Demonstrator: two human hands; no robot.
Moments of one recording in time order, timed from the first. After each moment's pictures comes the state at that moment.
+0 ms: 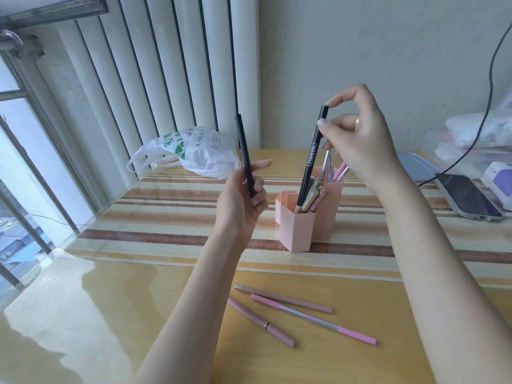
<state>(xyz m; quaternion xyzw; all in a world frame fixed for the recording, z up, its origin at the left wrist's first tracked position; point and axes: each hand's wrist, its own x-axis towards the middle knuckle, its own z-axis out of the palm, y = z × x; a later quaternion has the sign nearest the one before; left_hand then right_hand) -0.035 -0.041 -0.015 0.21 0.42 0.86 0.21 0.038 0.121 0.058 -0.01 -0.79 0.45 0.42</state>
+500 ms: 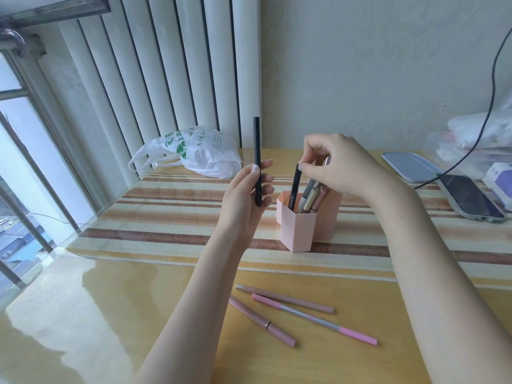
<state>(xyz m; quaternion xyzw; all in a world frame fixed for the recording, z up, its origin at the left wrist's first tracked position) -0.037 -0.040 -0.019 0.21 0.47 0.84 0.19 0.037 0.116 0.047 -0.03 -0.94 0.25 0.23</state>
